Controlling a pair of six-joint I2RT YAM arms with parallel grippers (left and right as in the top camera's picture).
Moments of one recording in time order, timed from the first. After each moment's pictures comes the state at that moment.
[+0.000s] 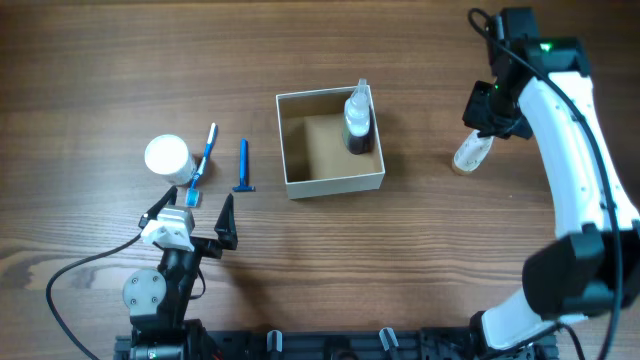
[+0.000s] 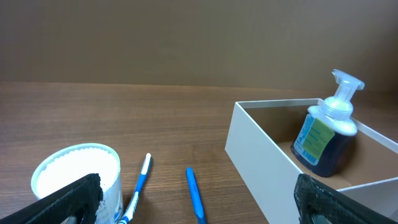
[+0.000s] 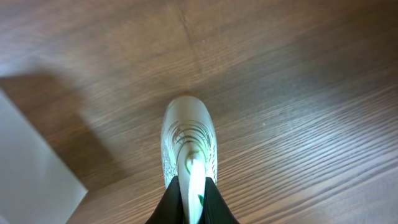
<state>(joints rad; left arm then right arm) 0.07 0.04 0.01 -0.05 0.26 -0.10 0.06 1.74 1.69 -1.34 0.20 0.43</state>
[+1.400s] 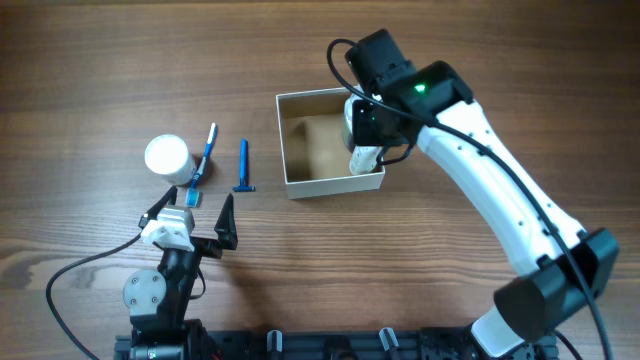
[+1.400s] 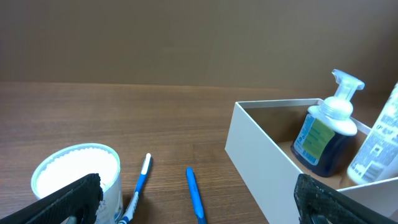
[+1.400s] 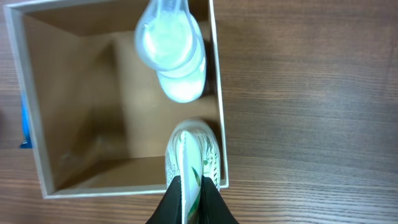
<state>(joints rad) 0.07 0.04 0.01 -0.05 0.26 -0.10 0.54 1.77 1.72 -1.21 0.13 0.50</state>
